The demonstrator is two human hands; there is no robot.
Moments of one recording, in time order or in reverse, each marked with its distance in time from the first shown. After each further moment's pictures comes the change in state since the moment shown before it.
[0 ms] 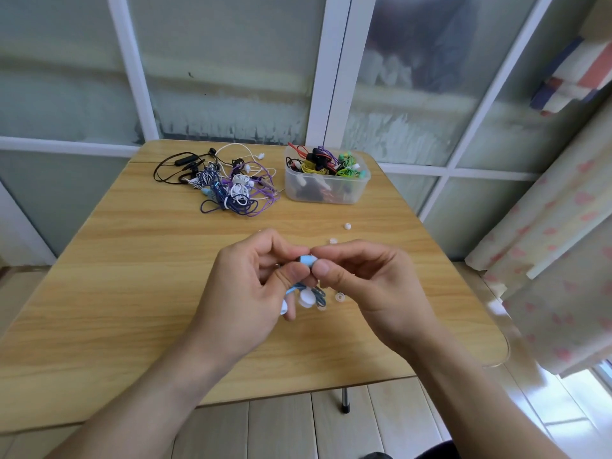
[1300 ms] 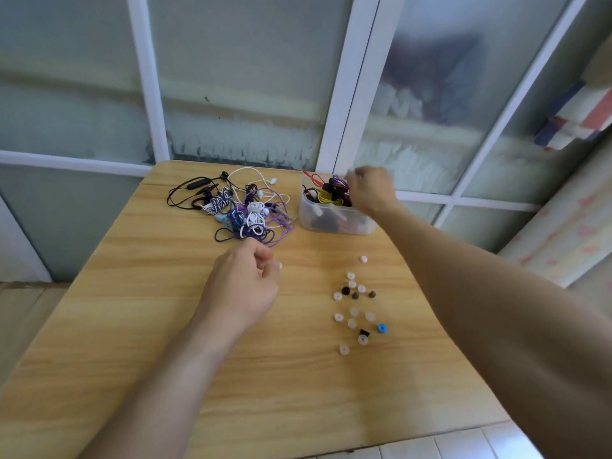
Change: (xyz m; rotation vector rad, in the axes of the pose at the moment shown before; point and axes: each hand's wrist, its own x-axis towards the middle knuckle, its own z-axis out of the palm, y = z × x) left_hand 0.067 -0.046 -0.044 0.649 0.201 -0.201; right_hand 0.232 0.023 -0.050 -1.202 0.321 0.111
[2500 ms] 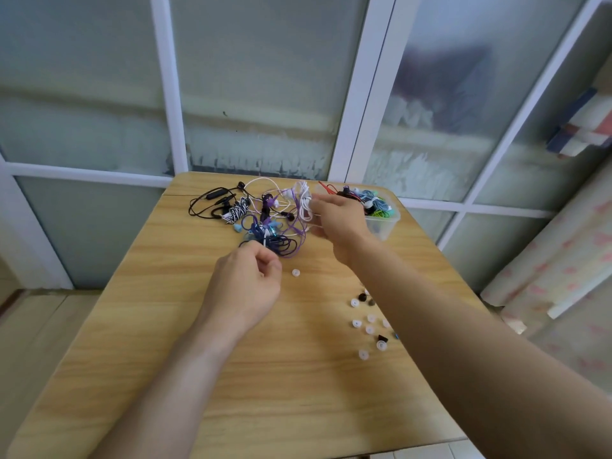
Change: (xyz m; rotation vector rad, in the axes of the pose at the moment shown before) left_hand 0.003 -0.005 -0.025 -0.003 0.036 0.028; right_hand -0.071 -0.070 0.039 0.961 -0.203 0.312
